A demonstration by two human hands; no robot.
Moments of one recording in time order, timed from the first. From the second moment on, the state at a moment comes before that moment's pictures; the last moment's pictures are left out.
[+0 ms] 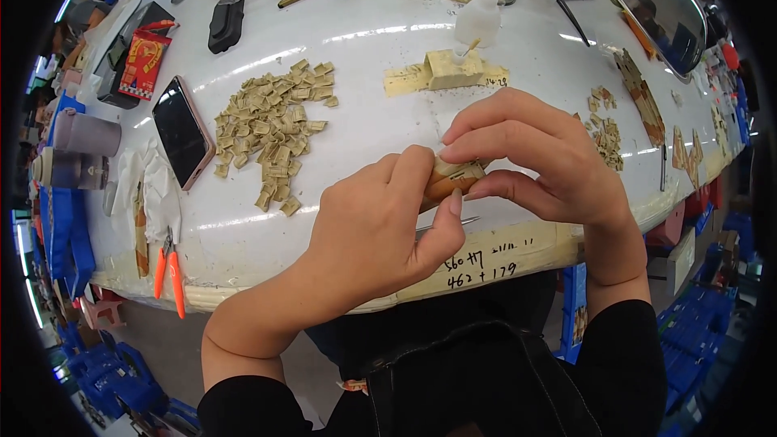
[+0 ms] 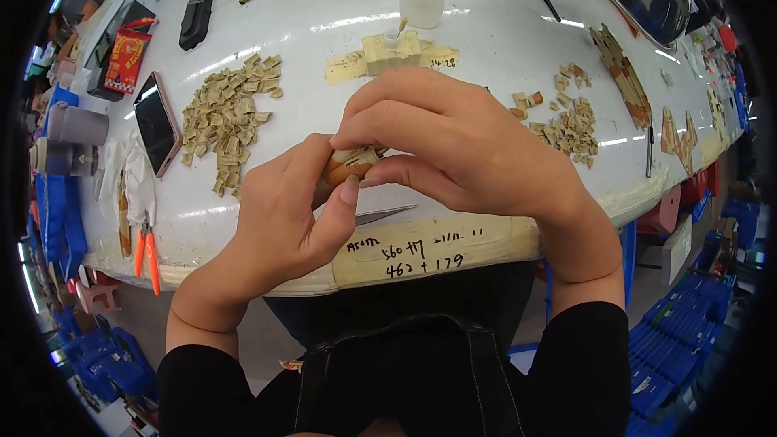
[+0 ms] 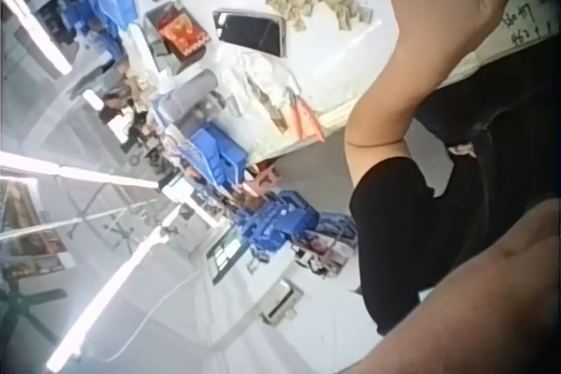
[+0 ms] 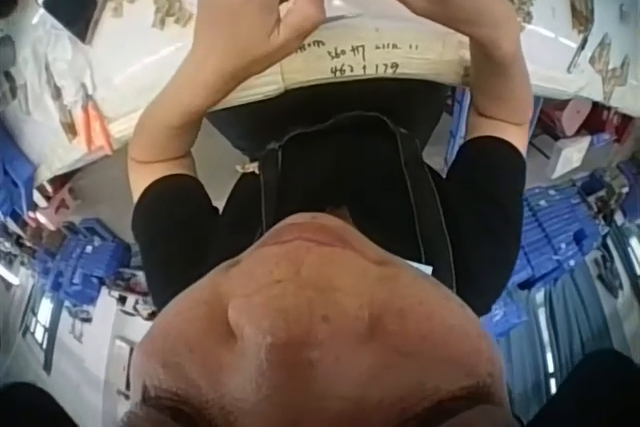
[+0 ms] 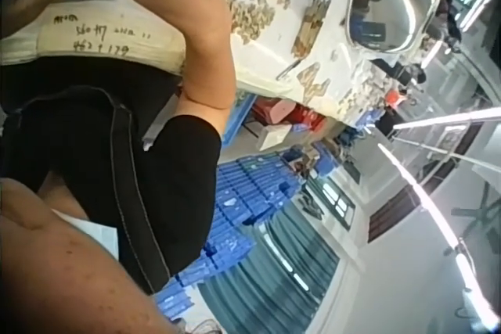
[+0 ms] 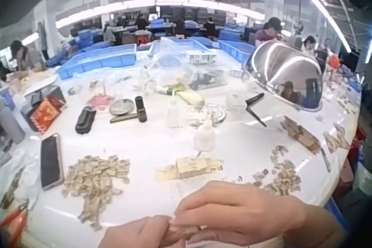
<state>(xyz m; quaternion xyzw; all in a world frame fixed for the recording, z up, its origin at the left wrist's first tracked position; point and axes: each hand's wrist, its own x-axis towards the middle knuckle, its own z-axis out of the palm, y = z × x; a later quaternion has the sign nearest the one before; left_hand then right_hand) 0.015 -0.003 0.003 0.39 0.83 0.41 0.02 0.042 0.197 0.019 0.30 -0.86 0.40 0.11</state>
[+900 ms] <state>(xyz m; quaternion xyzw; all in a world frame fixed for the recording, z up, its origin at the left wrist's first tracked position) 0.006 -0.004 -0.004 0.40 0.83 0.39 0.00 0.044 0.195 0.016 0.23 -0.88 0.41 0.05</state>
